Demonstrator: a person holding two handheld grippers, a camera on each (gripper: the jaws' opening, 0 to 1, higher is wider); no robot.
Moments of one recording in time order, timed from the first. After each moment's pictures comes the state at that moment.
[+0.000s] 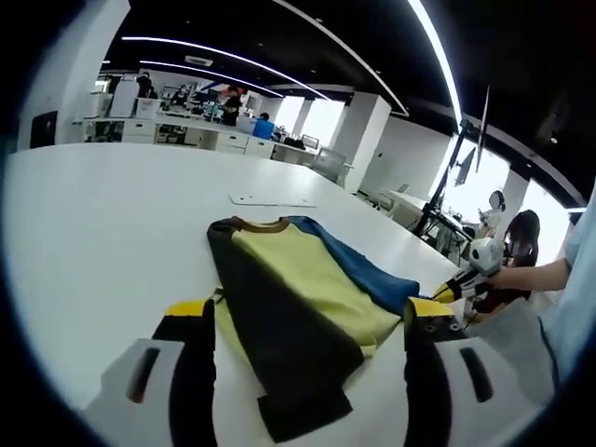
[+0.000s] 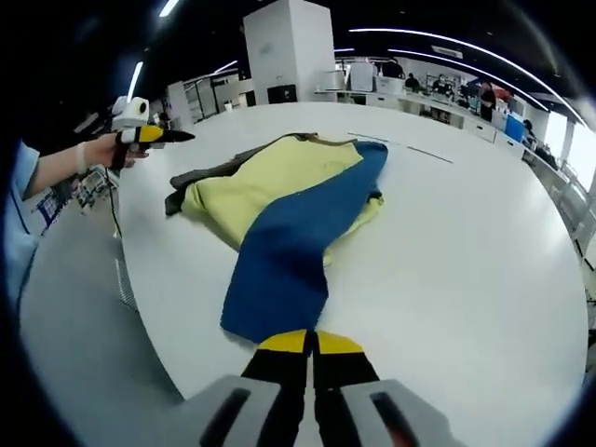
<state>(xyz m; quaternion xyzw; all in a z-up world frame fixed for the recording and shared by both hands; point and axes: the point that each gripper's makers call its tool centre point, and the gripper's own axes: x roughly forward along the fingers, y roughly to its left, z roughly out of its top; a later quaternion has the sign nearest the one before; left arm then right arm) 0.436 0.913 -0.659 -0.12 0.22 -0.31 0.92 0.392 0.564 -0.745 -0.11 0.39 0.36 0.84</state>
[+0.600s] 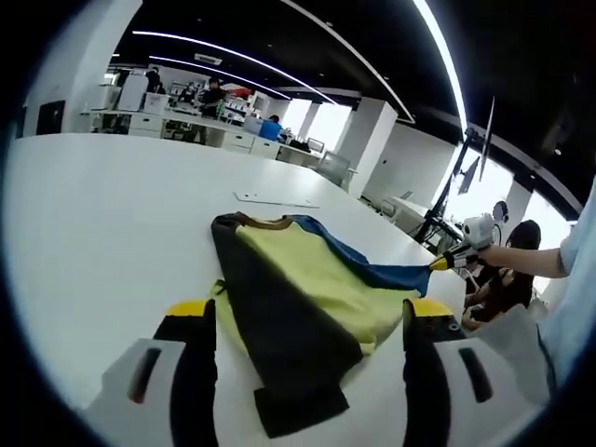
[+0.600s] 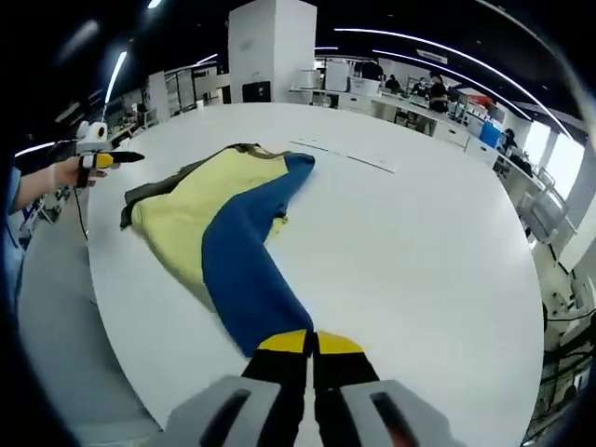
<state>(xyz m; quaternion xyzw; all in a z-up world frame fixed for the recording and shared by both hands) 0.433 0.917 -0.666 -0.14 0.22 -0.29 0.92 0.466 0.474 -0.715 -0.15 0.39 0.29 0.86</state>
